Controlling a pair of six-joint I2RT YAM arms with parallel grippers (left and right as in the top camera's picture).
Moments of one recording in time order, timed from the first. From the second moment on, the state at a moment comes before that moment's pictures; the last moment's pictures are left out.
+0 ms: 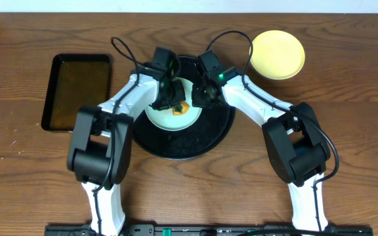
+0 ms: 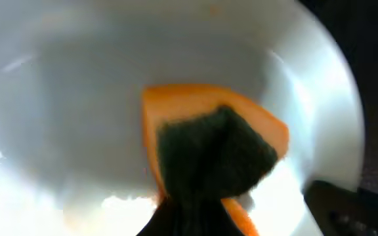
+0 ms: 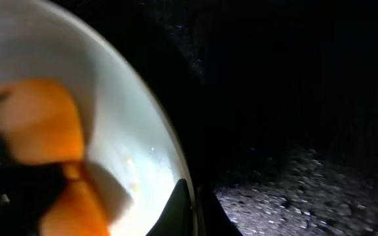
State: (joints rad) left arm -0.30 2.05 1.38 -0.63 0.22 -0.55; right arm 0.54 2.20 1.60 -0.63 -0.13 0.57
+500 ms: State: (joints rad) left arm -0.26 2.03 1.40 -0.83 -0.21 -0.55; right arm 0.55 2.20 1.60 -0.63 -0.15 0.57
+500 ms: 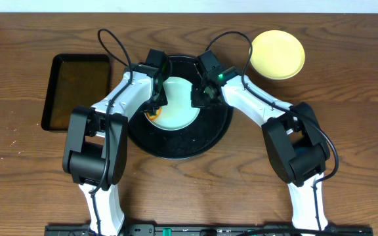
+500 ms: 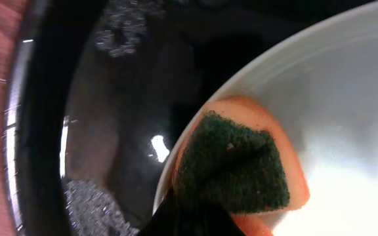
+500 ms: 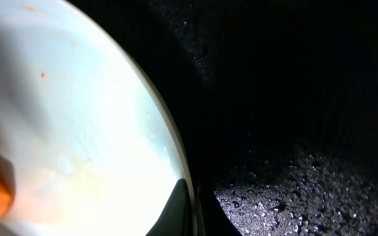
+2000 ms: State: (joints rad) left arm 0.43 1.86 1.45 -0.73 0.07 -0.33; right arm 0.97 2.22 2.32 -1.02 1.19 -0.24
